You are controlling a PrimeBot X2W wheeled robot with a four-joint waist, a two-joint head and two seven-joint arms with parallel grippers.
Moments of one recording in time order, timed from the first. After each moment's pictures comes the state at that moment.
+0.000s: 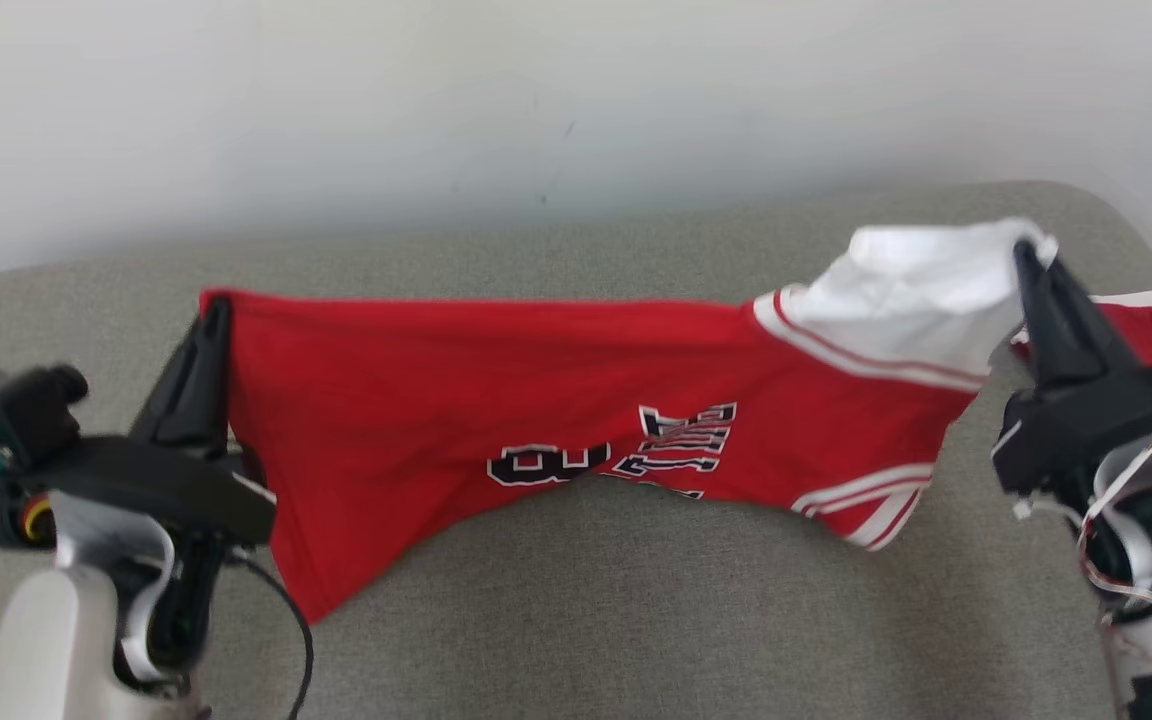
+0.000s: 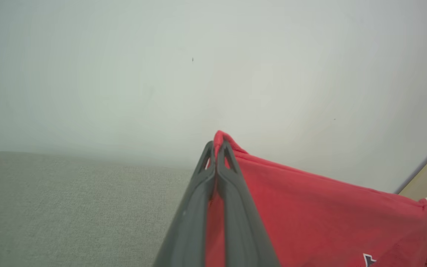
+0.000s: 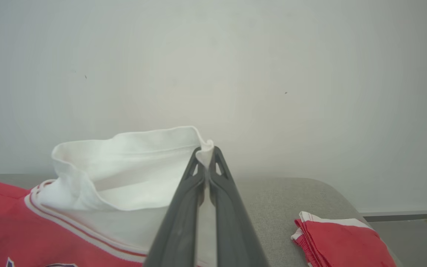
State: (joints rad) left arm -0.36 0.19 -0.02 0.09 -0.57 -0.11 0.11; right arm -0.37 -0.20 -0.04 0.05 0.23 0.13 0.20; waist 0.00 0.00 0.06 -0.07
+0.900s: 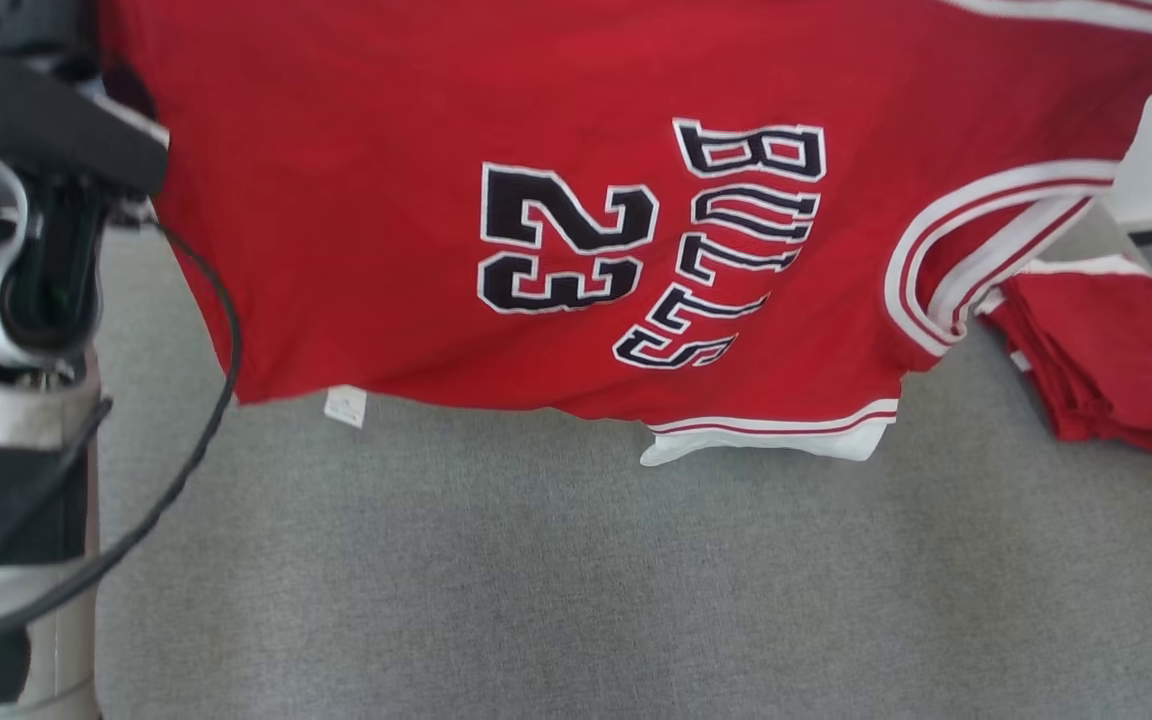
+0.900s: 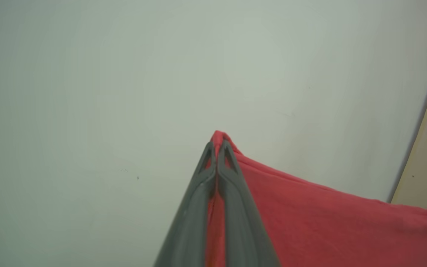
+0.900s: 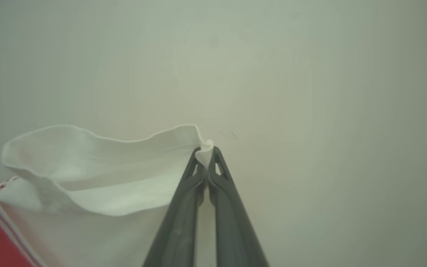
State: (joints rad) left arm -0.90 0.25 -0.04 0.17 -0.66 -0.10 0.21; right arm -1.00 -0.52 0.22 0.12 0.26 0.13 0.21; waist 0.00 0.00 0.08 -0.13
